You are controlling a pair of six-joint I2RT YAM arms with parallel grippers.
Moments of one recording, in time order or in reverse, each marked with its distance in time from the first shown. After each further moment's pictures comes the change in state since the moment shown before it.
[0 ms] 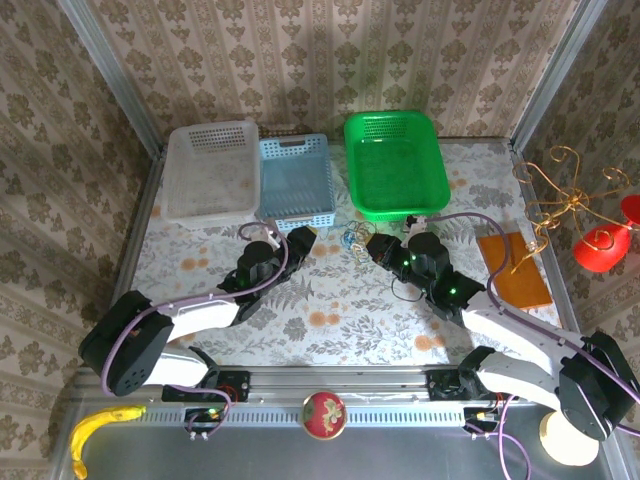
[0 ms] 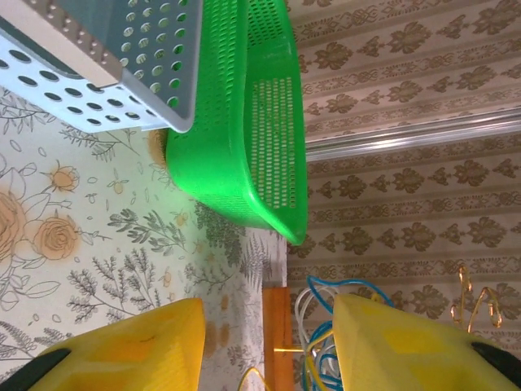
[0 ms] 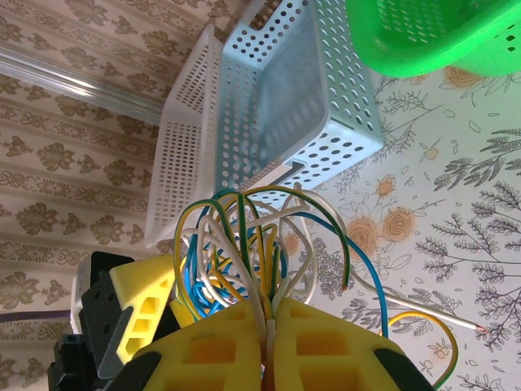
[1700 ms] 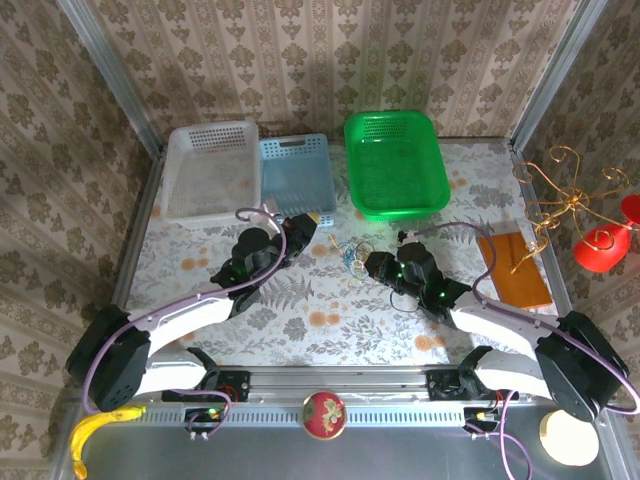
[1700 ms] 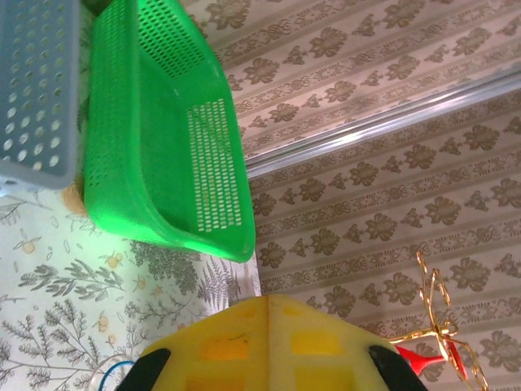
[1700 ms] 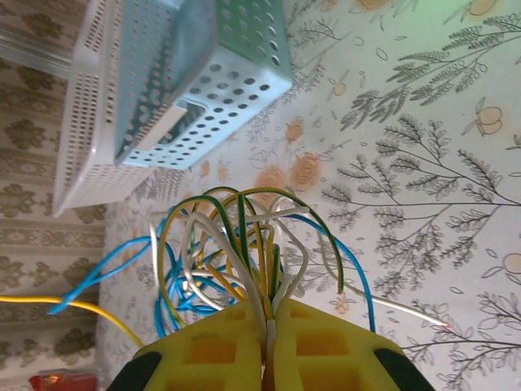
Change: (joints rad) left arm -0.014 -0.111 0.146 -0.156 -0.009 0.168; right arm 0.011 0.124 -0.089 0.027 -0.014 -0.042
